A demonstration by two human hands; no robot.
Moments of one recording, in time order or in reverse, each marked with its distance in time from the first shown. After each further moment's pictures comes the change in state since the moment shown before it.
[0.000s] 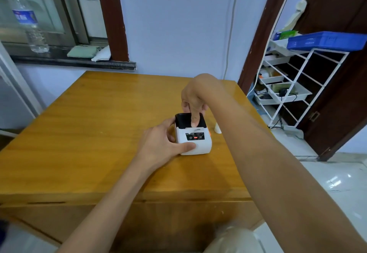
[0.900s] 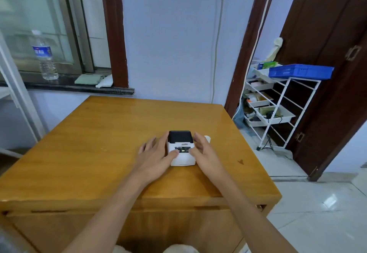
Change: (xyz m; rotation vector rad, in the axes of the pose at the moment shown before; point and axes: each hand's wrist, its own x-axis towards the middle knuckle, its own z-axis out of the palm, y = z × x) left_hand -0.014 0.015 0.002 0.367 -0.058 0.037; right_hand -0.047 -0.021 0.185 1.436 0.749 -0.093
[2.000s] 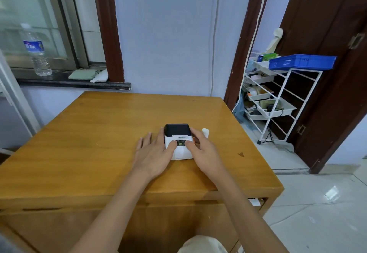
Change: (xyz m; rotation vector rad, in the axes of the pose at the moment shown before) left_hand 0.007 0.001 0.020 0.110 0.013 -0.080; right_hand 0.006 0.020 0.009 -0.070 0.073 -0.077
